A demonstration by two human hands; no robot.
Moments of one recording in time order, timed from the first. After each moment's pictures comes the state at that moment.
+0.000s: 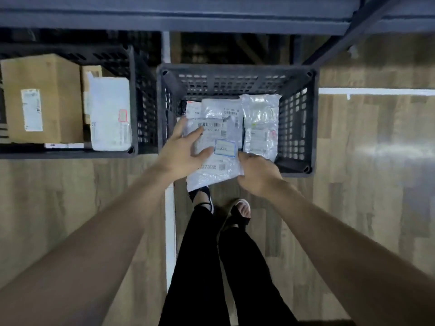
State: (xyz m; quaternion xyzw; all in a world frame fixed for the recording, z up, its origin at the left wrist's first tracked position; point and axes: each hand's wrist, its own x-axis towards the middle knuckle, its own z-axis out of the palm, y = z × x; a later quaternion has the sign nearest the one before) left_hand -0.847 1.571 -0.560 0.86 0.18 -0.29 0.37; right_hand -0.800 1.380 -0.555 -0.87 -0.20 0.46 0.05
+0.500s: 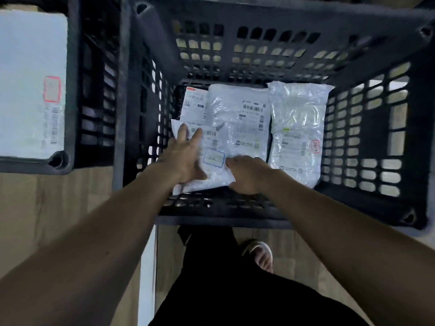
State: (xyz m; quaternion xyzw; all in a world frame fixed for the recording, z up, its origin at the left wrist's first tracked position) left_hand -0.830 1.592 -0.830 0.88 0.14 -0.38 0.23; right_hand -0.774 1.426 -0.842 -0.79 -0.37 0.49 -0.05
